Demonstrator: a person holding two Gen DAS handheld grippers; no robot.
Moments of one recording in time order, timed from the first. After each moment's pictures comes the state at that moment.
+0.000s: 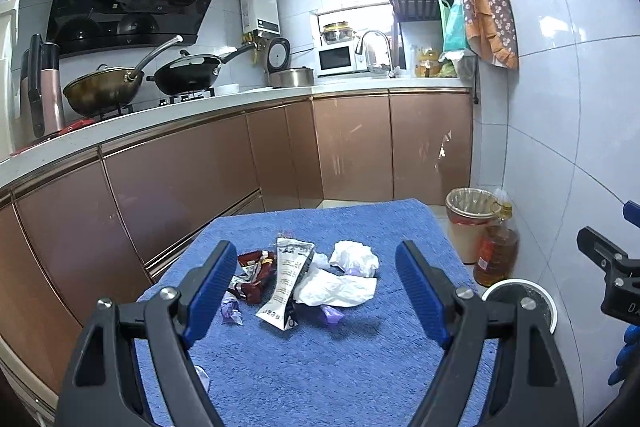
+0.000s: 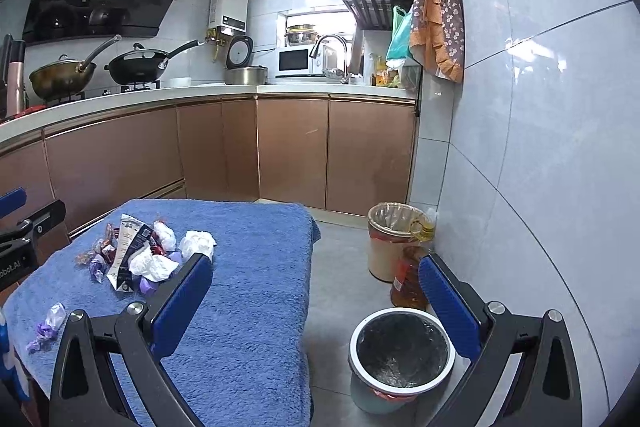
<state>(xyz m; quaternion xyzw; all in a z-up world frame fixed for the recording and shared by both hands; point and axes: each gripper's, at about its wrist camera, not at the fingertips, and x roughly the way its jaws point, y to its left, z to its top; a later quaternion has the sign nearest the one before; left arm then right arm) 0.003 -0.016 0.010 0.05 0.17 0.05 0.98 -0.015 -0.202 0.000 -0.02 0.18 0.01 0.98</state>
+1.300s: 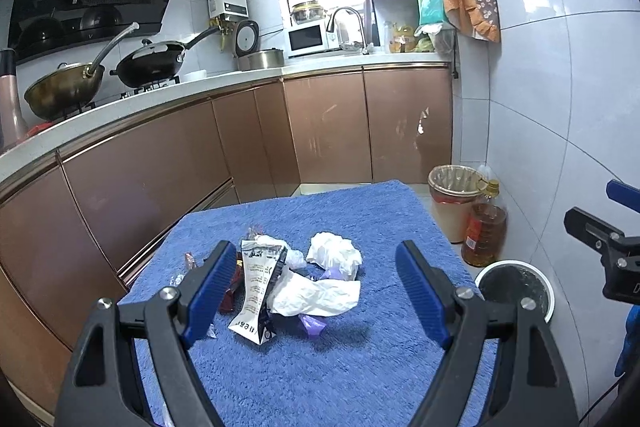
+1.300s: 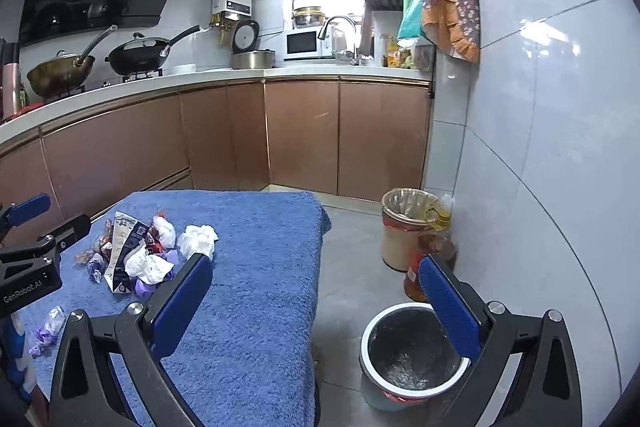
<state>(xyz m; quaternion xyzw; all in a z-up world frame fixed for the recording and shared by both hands) 0.060 -0.020 -0.004 0.07 0.21 0.00 0.97 0.031 -0.207 -0.007 -0.01 0.21 0.04 0.98</state>
